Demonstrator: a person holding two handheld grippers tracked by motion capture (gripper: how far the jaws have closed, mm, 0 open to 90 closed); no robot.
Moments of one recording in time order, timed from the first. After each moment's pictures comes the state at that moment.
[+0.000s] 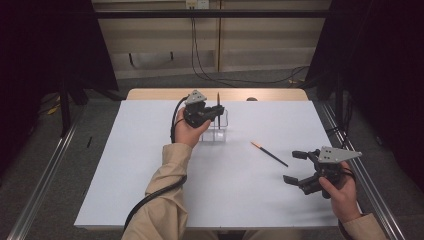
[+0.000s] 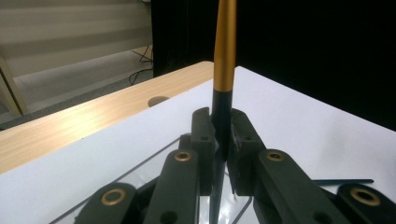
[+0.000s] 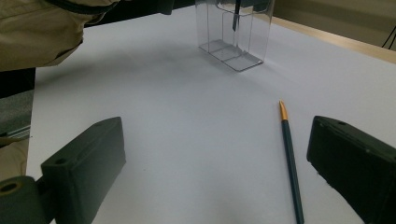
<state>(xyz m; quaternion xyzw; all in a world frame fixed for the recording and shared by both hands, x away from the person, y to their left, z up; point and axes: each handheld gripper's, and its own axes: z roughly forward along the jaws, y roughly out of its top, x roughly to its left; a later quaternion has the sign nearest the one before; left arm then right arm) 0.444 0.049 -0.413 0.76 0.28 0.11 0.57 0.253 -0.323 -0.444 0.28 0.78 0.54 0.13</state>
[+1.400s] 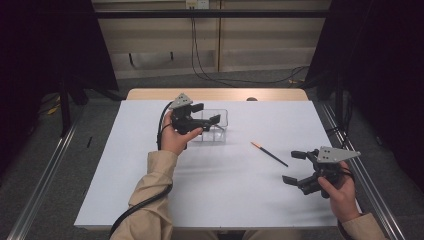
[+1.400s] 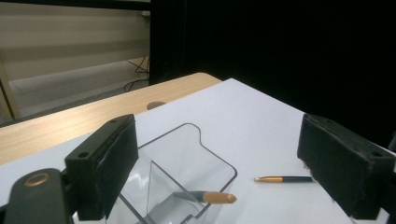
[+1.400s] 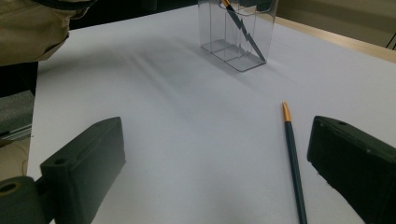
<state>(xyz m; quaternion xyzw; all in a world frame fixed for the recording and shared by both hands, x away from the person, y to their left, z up) 0.425 0.084 -0.407 0.74 0.29 0.10 0.60 0.254 -0.321 -0.444 0.28 0.79 0.54 0.13</state>
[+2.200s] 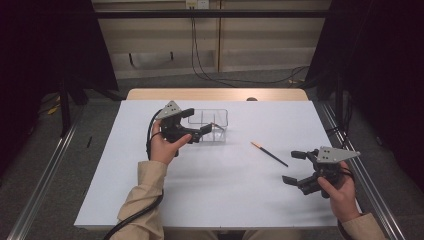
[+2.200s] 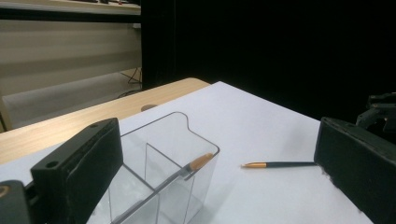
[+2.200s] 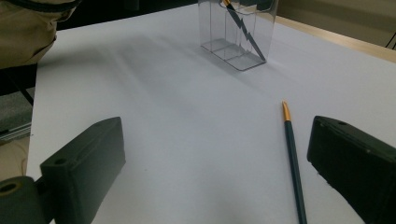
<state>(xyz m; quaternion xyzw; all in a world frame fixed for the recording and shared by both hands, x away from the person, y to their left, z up) 0.400 0.111 -0.409 0.73 0.26 0.10 0.62 0.254 -0.320 -0.444 0.28 0.79 0.53 0.13</state>
